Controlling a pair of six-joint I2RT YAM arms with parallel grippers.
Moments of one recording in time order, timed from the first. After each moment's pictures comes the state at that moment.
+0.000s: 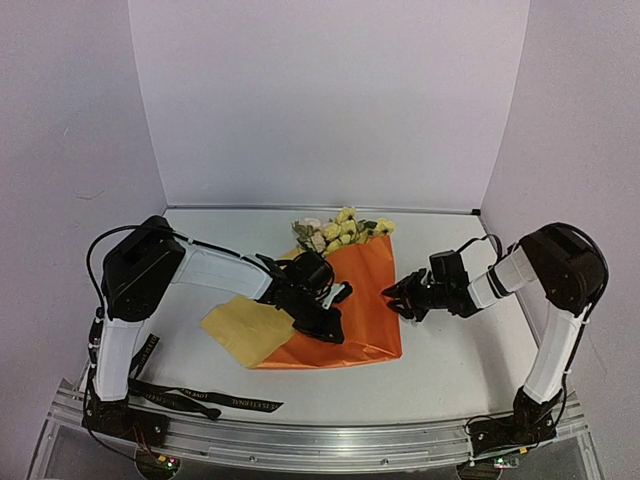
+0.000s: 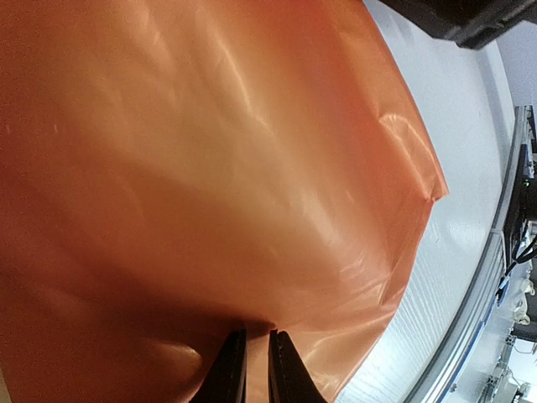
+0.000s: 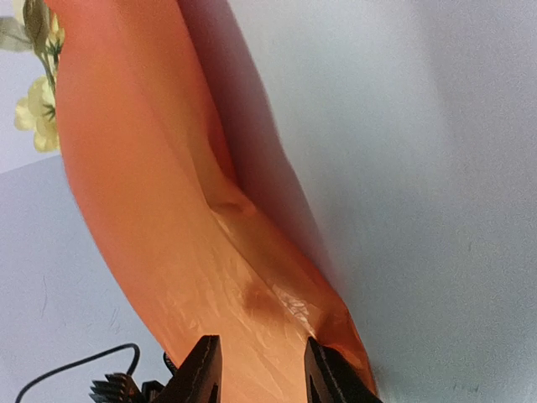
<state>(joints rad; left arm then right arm) -0.97 2.15 1.42 -0.29 0.42 -0.44 0.41 1.88 0.73 0.47 -0.41 1.26</state>
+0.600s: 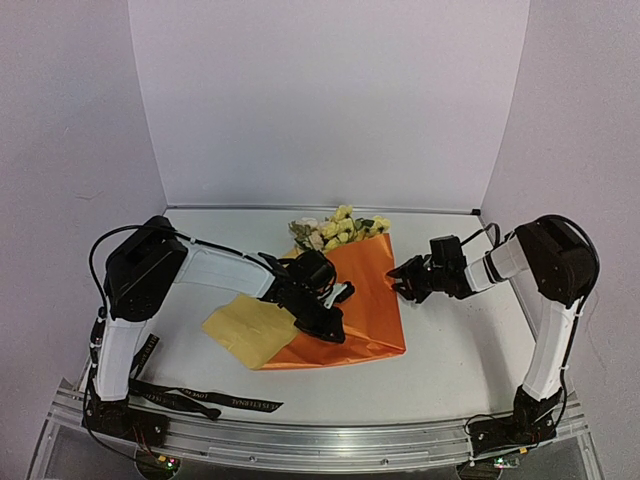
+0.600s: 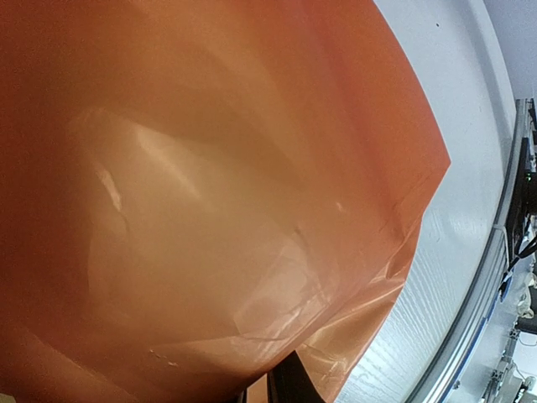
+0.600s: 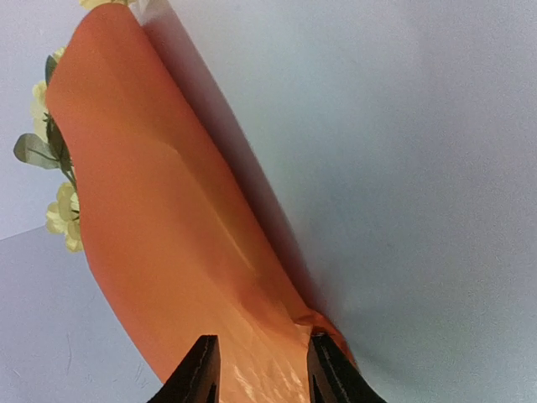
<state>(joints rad) -0.97 2.16 1.45 -0.32 0.42 -0.41 0.35 1.97 0.90 0.40 -0.35 1.30</state>
